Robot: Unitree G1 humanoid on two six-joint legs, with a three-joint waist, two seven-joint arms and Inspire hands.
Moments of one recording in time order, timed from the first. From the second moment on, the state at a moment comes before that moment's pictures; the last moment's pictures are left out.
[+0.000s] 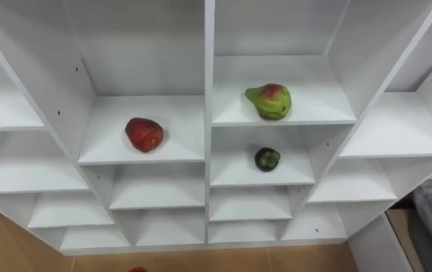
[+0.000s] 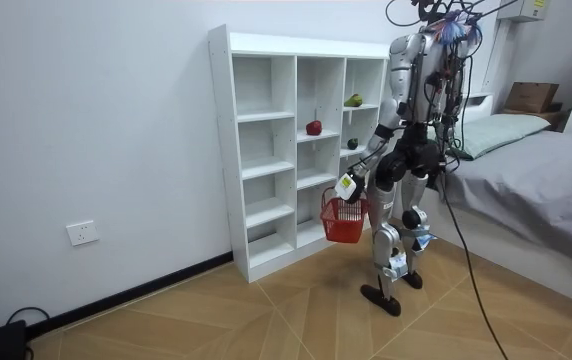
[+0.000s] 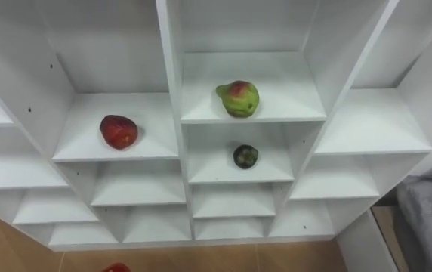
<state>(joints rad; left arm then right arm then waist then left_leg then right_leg) 0.19 0.19 0.12 1.15 0.11 -0.13 0.11 0.11 -0.21 -0.20 1.32 0.48 -0.11 -0.02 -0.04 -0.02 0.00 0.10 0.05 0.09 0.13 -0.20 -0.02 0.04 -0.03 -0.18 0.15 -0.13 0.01</state>
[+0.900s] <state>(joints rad) 0.25 0.20 0.07 1.07 0.11 -0.16 0.18 0.21 -0.20 -0.25 0.23 -0.03 -0.34 -0.86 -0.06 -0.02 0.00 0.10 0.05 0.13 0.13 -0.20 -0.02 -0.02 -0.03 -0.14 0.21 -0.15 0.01</state>
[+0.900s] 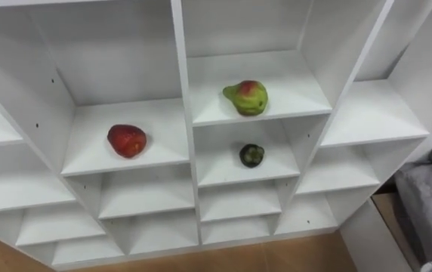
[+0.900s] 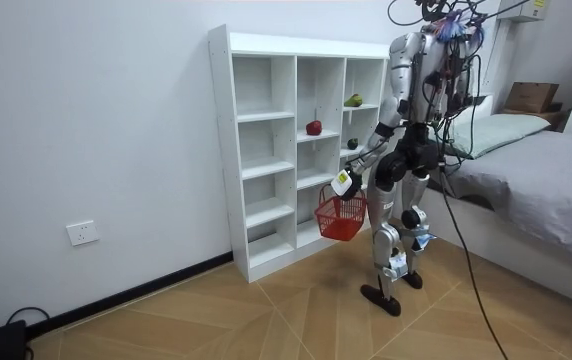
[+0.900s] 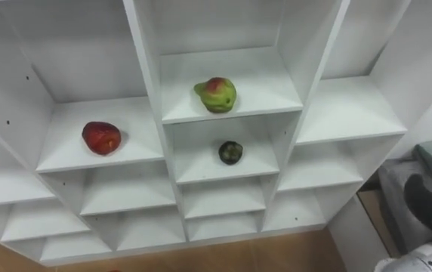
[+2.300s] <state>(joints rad) 0.19 0.23 -0.07 1.13 0.07 -0.20 0.14 0.29 -0.32 0.10 -0.30 -0.33 -0.41 -0.54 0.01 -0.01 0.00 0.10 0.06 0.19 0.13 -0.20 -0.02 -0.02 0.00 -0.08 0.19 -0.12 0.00</state>
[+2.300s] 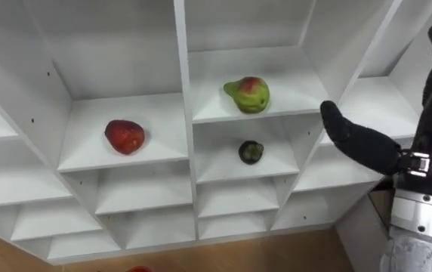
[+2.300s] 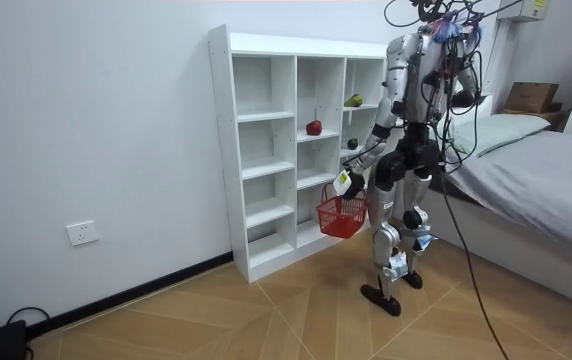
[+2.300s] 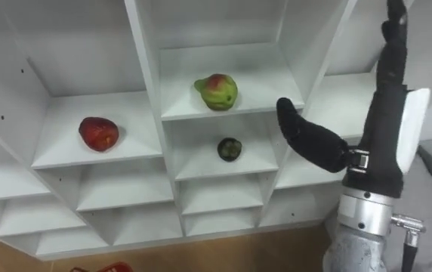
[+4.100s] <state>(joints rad) 0.15 0.24 -0.10 1.13 0.08 -0.20 0.08 0.11 -0.36 0.24 -0.21 -0.12 -0.34 -0.26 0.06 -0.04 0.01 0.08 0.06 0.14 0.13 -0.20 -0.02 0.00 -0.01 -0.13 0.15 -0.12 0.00</state>
